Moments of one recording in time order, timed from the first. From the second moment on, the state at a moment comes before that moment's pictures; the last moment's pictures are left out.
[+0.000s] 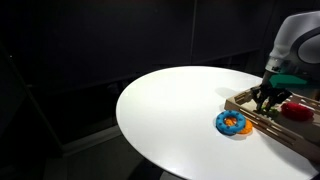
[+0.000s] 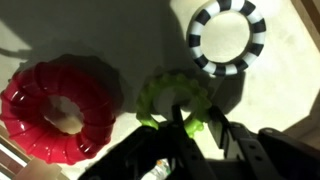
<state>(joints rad) -0.05 0.07 -0.05 -2.55 -0.06 2.61 0.71</state>
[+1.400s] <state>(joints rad) 0.01 -0.10 0.02 -2.51 -0.06 2.41 0.47</state>
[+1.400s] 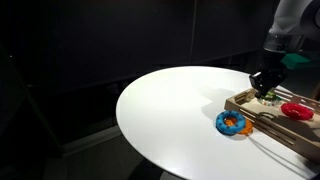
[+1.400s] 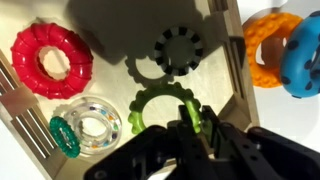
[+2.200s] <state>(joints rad) 0.11 -0.14 0.10 -2.50 -0.06 2.41 0.17</state>
